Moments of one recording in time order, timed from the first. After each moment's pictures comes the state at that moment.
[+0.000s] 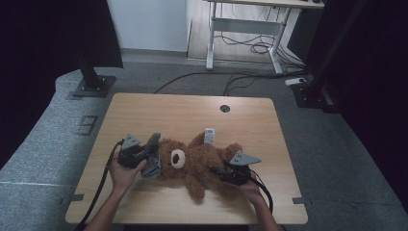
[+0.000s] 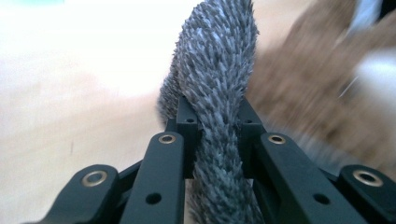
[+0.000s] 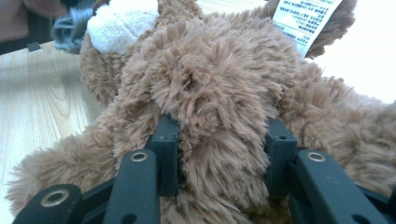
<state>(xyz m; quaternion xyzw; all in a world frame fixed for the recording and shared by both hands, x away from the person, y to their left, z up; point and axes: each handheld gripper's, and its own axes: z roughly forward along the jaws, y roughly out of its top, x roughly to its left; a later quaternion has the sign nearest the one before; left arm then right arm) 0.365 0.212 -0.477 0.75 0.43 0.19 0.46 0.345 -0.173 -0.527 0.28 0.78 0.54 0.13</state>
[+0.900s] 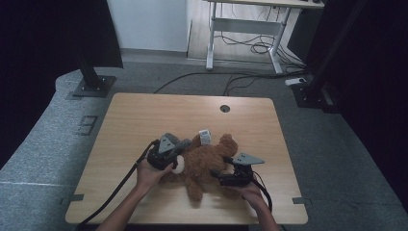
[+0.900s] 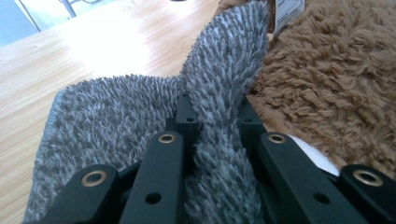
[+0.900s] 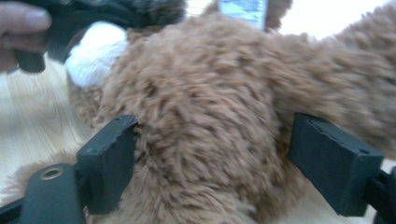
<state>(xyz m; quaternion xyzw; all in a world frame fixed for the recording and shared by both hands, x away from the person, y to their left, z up) 0.362 0.127 -0.484 0.82 0.34 0.22 0.40 0.333 -0.177 -0.517 0.36 0.76 0.52 0.13</state>
